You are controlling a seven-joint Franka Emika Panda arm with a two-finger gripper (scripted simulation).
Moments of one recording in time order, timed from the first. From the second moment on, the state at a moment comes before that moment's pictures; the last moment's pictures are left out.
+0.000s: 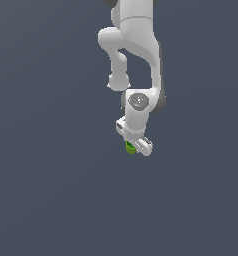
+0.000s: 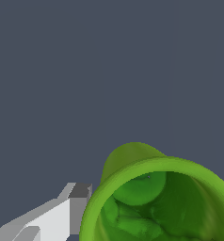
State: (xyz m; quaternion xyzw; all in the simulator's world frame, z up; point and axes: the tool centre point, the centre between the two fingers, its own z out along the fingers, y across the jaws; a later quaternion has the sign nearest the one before) arm -0.033 0.065 0.043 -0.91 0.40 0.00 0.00
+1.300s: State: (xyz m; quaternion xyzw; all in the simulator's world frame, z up) arm -0.035 -0.026 0.048 -0.91 0.40 0.00 0.00
